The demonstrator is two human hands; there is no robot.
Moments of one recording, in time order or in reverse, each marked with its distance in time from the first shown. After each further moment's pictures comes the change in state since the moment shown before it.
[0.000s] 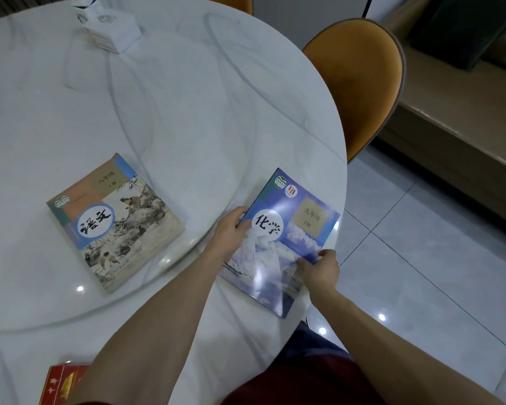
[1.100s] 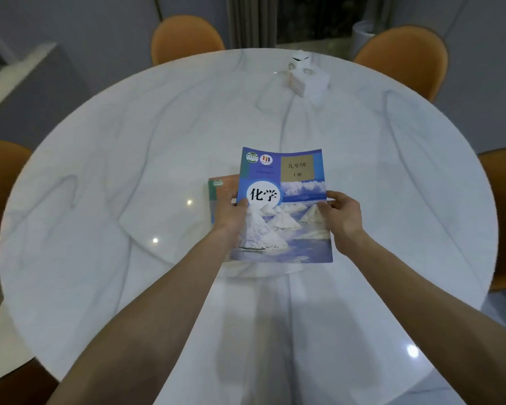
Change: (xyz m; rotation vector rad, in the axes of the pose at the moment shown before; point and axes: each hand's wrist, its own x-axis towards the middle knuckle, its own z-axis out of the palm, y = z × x) left_hand -0.076 0.010 -0.193 -0.486 0.890 -0.201; right_hand -0.072 -0.229 0.125 0.016 -0.620 -0.590
